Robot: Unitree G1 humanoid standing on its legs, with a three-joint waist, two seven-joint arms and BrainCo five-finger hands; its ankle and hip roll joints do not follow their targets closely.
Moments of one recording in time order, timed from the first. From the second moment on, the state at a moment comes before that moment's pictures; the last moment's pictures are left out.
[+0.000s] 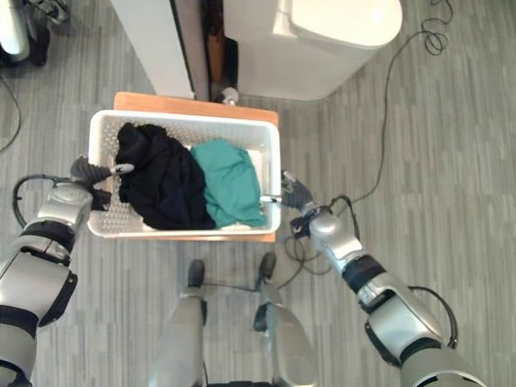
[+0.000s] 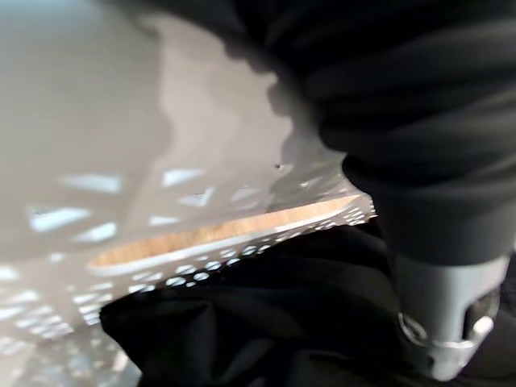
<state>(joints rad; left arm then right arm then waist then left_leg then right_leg) -1.04 0.69 -0.50 1.27 -0.42 0.02 0.10 -0.76 -0.36 0.59 0.68 0.54 0.02 -0.13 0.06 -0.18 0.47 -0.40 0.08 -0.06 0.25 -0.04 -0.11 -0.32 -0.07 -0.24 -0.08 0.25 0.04</state>
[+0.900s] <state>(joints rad) -1.10 0.64 -0.60 1.23 -0.43 -0.01 0.15 -1.10 -0.23 0.60 1.20 0.59 0.05 -0.19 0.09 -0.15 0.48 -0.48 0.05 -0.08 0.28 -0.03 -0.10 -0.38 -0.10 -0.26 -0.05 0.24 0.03</state>
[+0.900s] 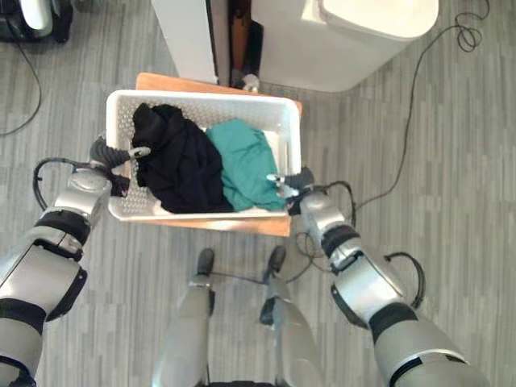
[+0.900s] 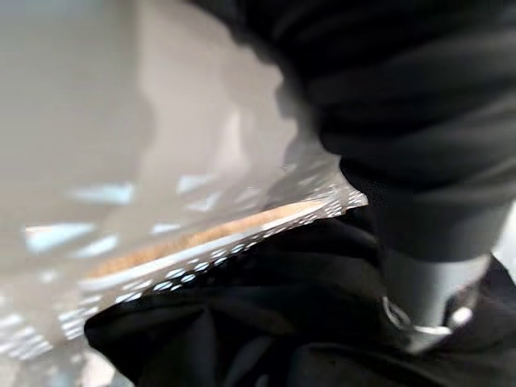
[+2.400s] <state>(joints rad) -0.20 0.64 -0.45 0.21 -0.15 0.07 -0.10 -0.08 -0.58 0.14 0.37 0.26 0.13 0.03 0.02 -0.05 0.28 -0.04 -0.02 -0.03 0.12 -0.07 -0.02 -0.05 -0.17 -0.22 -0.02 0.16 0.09</state>
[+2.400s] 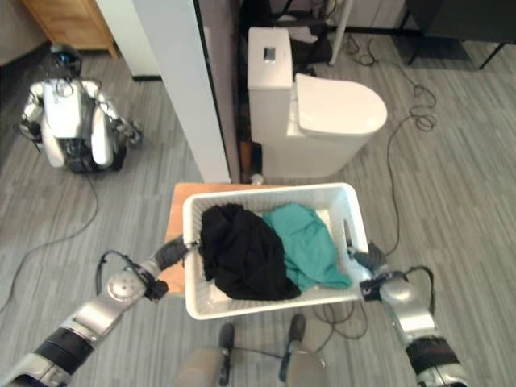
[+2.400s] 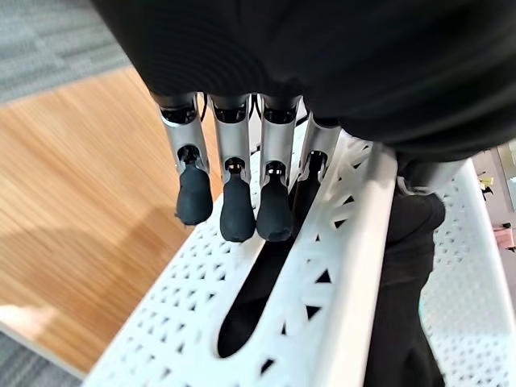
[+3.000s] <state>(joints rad) -0.13 0.63 -0.41 0.27 -0.11 0.11 -0.14 0.01 -0.50 0.16 0.36 0.22 0.17 0.03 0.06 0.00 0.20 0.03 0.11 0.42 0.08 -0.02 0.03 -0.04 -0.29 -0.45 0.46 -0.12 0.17</state>
